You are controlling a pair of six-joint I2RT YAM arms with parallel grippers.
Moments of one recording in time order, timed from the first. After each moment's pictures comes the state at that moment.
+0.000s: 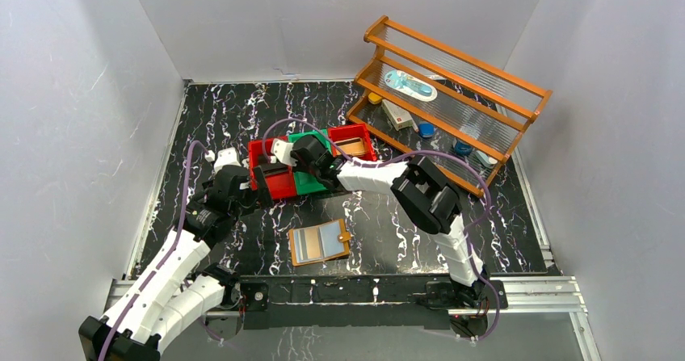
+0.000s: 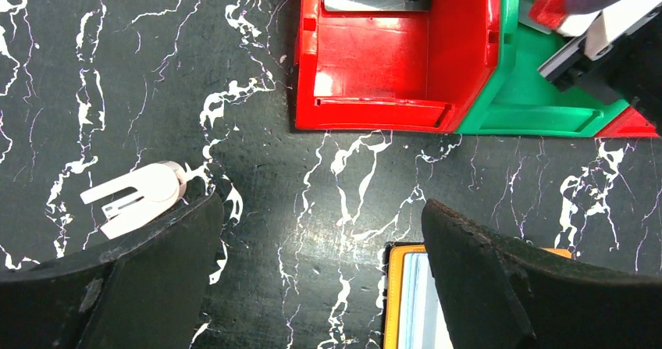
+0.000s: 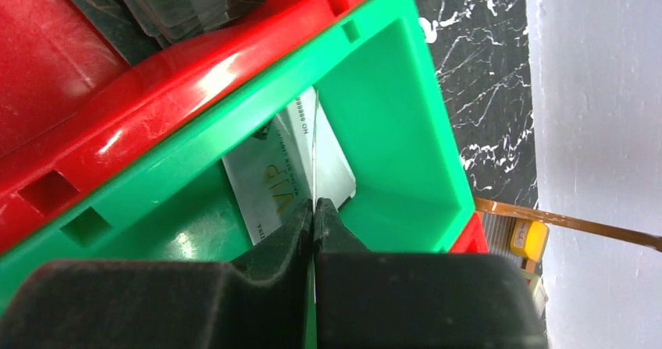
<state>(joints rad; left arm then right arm) -0.44 0.77 0.70 -0.74 -0.38 -0.56 0.97 2.14 1.51 0.02 0.31 -0.66</state>
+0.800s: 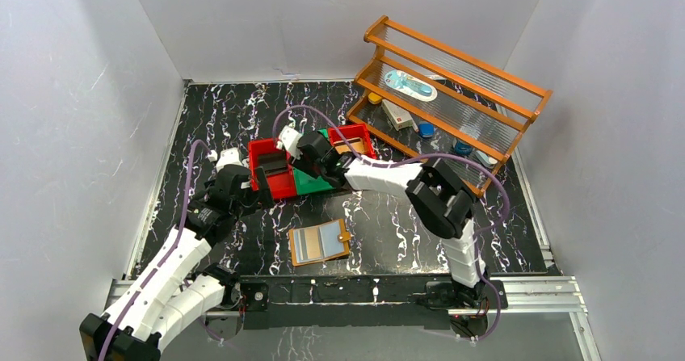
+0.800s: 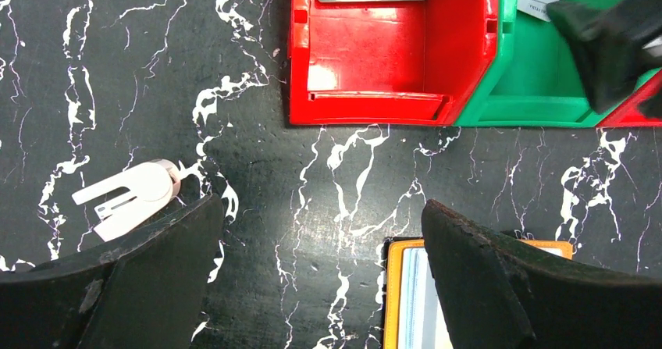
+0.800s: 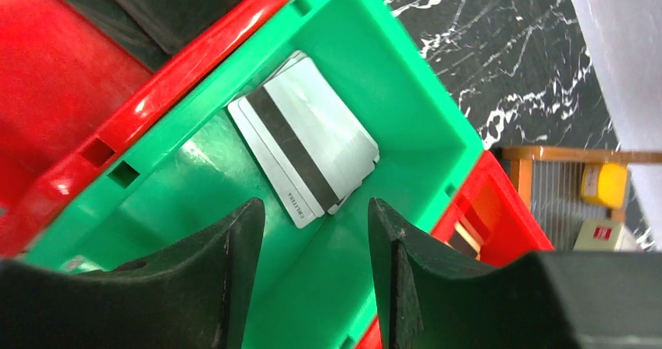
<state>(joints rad) -0.44 0.79 0.70 -0.74 -0.36 -0.55 0.97 2.07 1.46 -0.02 0.29 -0.44</state>
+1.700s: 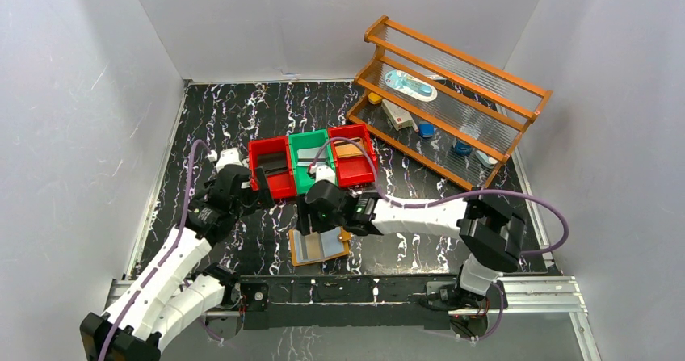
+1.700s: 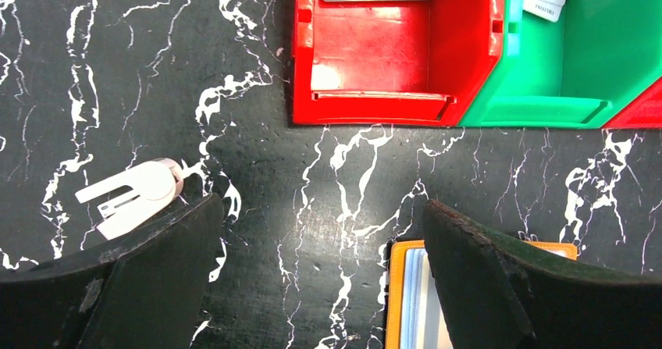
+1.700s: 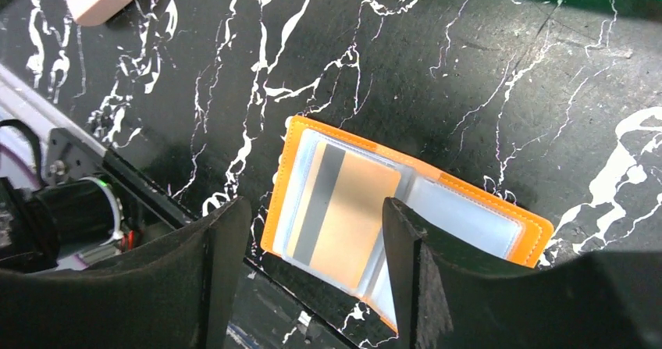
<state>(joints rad) -0.44 0.80 0.70 -0.74 -0.35 -0.55 1.20 1.65 1.05 -0.16 0.14 0.78</state>
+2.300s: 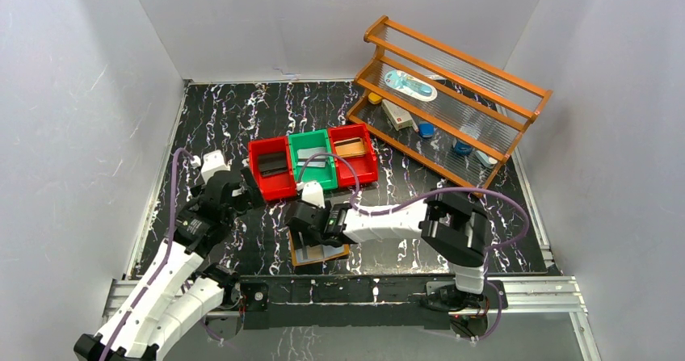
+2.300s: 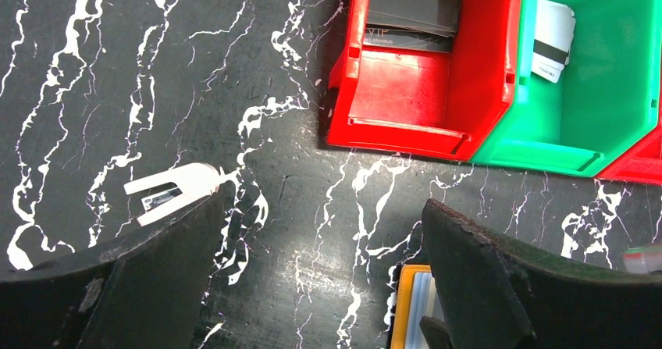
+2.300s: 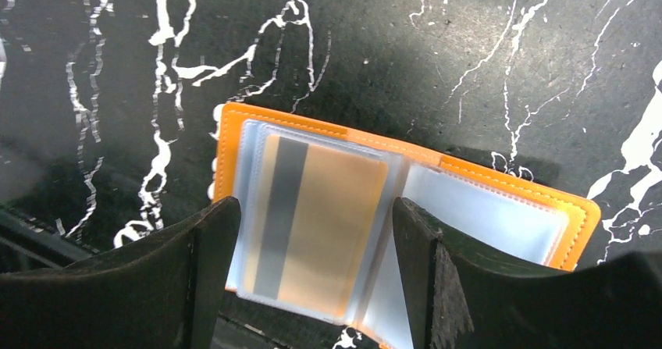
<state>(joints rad) -0.44 0.69 0.70 -0.78 -0.48 -0.60 1.32 1.85 1.21 -0.36 0.34 0.86</state>
